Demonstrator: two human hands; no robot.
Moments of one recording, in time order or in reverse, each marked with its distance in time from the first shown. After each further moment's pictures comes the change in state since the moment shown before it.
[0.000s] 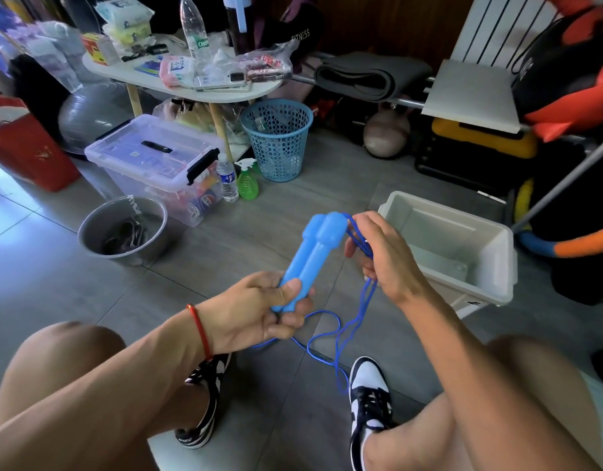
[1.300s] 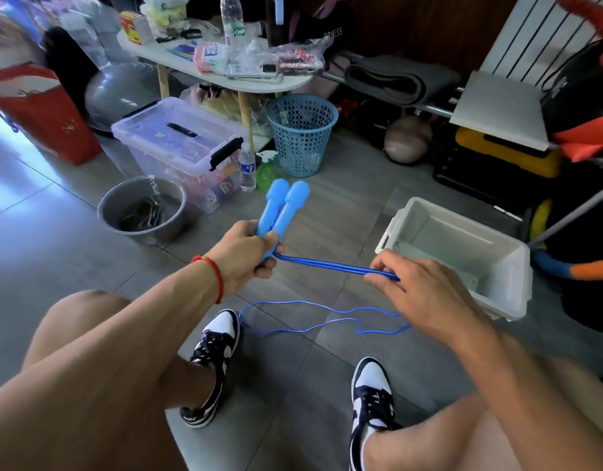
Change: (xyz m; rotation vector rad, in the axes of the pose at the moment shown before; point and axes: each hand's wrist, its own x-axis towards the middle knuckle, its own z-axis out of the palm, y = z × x) left_hand 0.004 0.032 -0.046 0.293 0.619 0.196; right_hand -0.049 -0.016 -0.009 -0.986 -0.130 -0.292
